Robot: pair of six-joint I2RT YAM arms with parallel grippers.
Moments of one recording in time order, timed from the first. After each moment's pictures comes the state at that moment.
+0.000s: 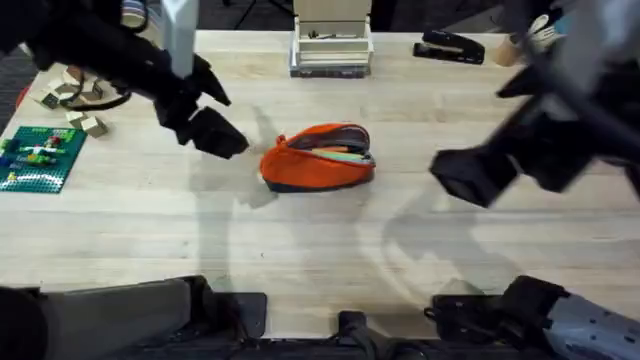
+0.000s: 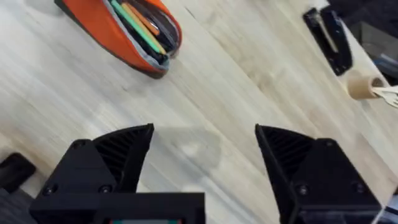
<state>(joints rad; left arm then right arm) 0.16 1.46 1.36 -1.31 0.55 1.14 0.72 1.01 1.38 -1.28 0.25 -0.18</state>
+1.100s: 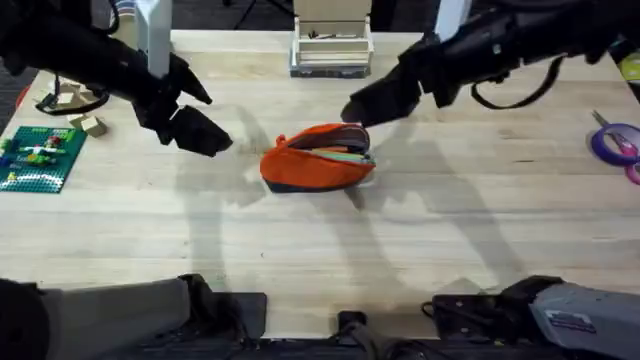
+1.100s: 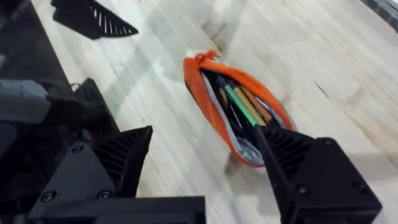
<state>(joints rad) 0.25 1.46 1.36 -1.32 0.55 1.18 0.39 1.40 1.38 -0.94 -0.64 -0.19</state>
